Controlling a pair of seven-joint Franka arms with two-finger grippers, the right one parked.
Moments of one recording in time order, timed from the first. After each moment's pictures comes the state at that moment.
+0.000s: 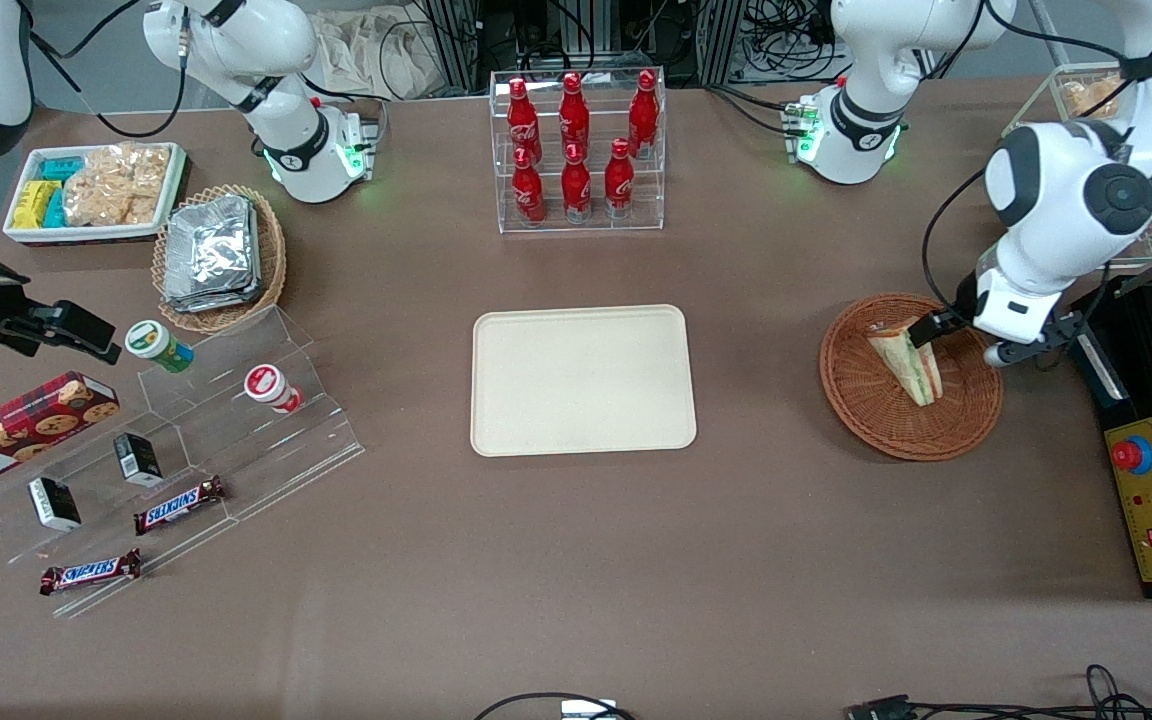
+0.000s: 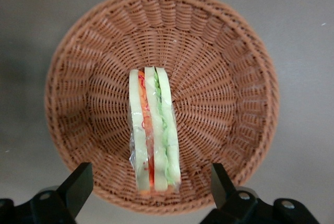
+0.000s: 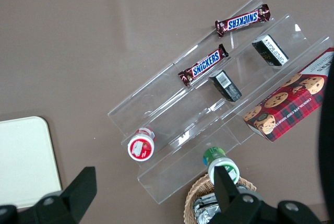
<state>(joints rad) -0.17 -0.07 0.19 -2.49 0.02 2.40 -0.35</state>
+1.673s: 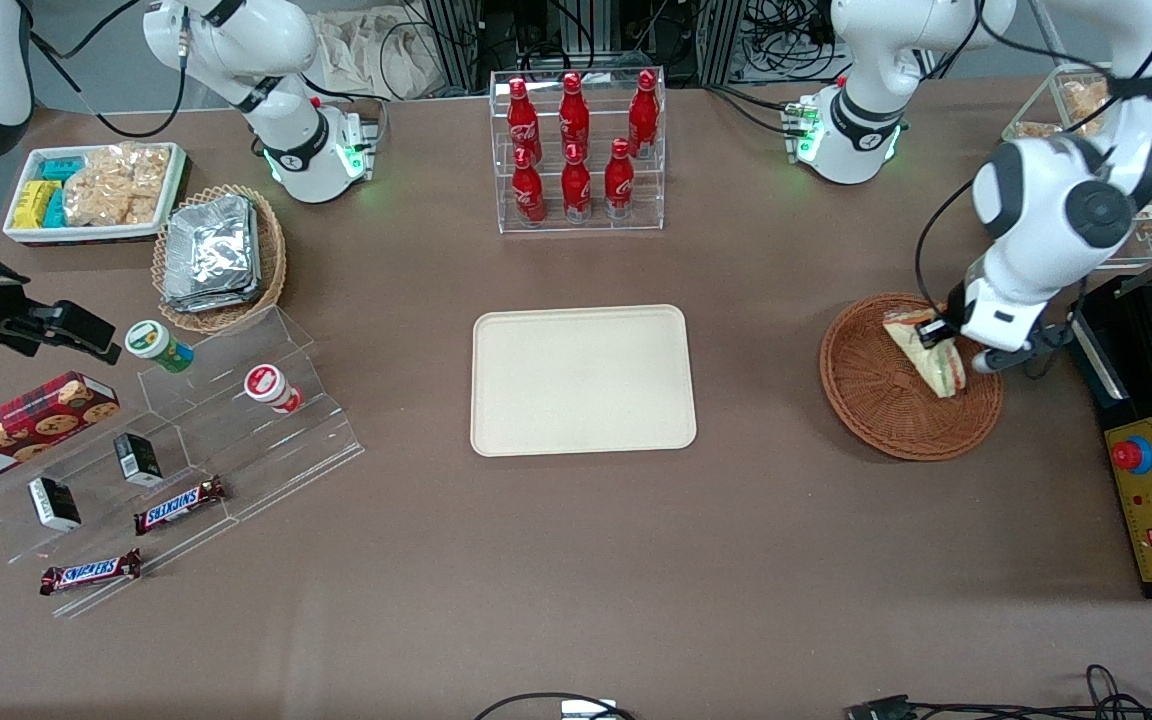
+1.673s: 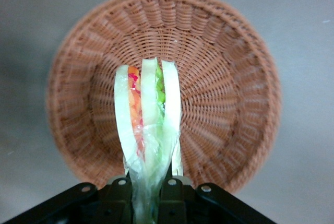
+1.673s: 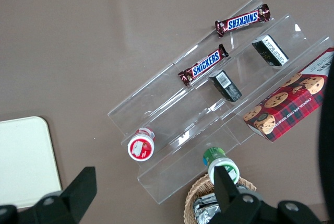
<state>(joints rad) -0.17 -0.11 0.20 -2.40 0.02 2.24 -0.32</state>
